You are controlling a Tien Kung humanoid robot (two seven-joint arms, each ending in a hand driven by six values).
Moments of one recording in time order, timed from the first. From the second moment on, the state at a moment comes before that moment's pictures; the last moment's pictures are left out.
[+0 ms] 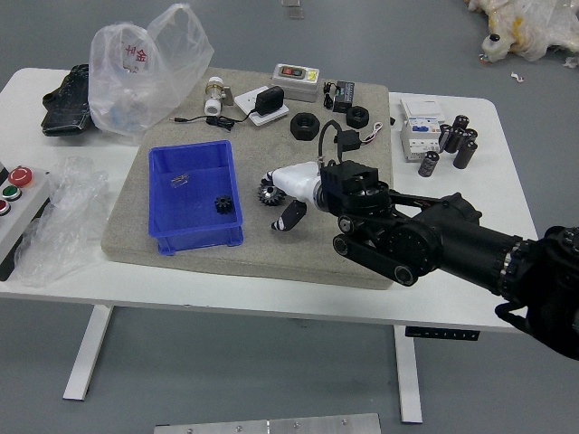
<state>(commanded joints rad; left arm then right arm) -0.14 0.22 -0.79 -0.32 0.78 0.06 0.25 1.05 -0.01 0.14 0.84 -1.61 0.10 -0.29</state>
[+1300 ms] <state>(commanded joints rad) -0.13 0.22 -0.79 -0.32 0.76 0.07 0.25 1.02 -0.16 0.12 0.91 -1.66 -0.11 -0.34</state>
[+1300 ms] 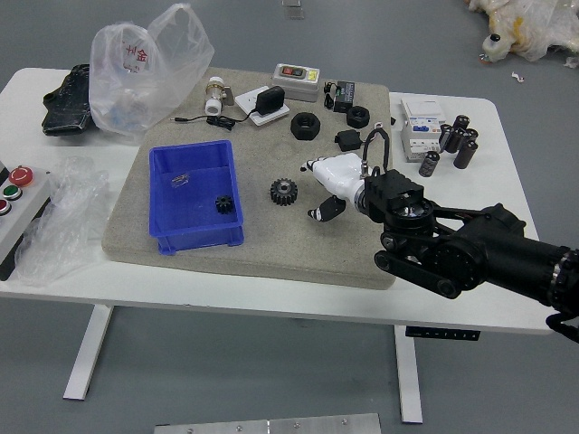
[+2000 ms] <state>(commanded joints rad) -0.14 0.21 -0.81 -0.32 0.80 0.06 0.26 1.12 0.00 0.11 0.66 -1.52 0.00 -0.28</state>
